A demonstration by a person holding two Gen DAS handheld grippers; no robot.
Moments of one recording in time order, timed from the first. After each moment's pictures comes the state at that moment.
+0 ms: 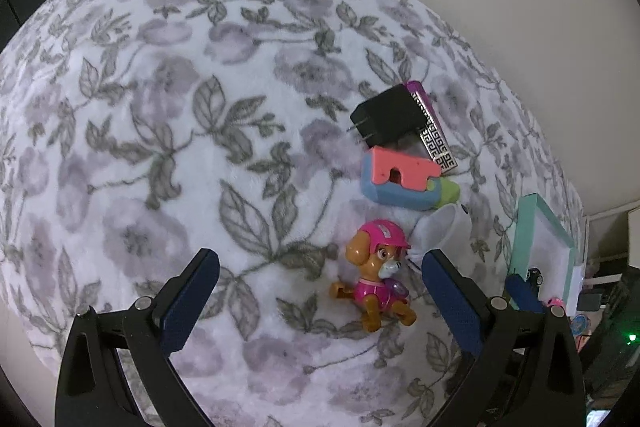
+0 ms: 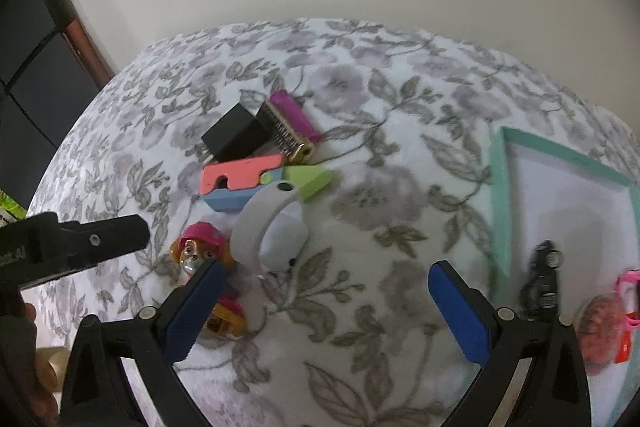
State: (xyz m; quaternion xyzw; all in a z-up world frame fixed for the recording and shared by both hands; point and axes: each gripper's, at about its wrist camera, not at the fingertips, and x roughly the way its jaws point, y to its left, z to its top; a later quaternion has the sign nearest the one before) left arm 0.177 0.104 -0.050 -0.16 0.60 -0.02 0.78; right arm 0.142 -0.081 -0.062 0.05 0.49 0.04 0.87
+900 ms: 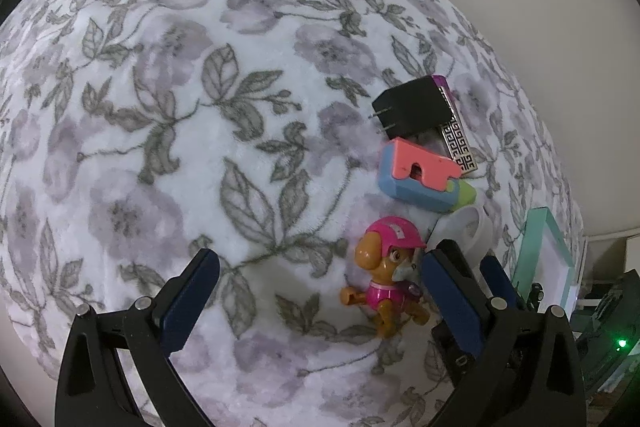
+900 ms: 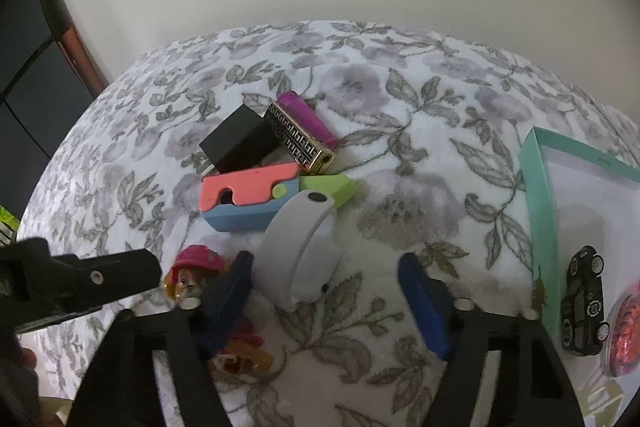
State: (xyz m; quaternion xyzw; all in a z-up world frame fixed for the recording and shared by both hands) left arm 0.181 0.109 -0.067 -0.20 0.62 0.00 0.76; right arm 0.156 -0.064 -0.081 0.05 0.47 0.03 0.88
